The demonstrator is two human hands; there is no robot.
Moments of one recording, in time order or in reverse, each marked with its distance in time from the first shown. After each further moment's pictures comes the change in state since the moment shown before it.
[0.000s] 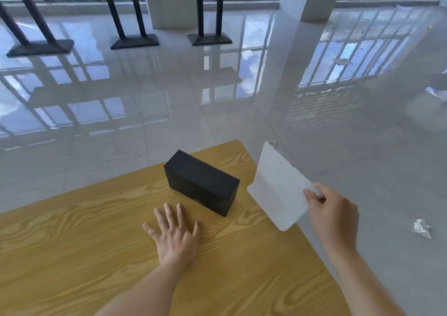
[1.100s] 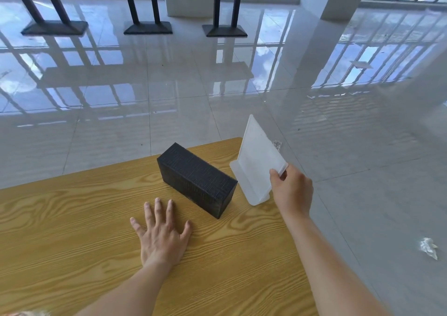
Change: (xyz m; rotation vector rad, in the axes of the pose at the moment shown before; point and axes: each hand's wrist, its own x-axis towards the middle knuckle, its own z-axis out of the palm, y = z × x) left_hand 0.000 0.002 0.005 0.015 0.113 -0.028; right_hand 0.060 -0.016 0.100 0.084 -0.082 -0.067
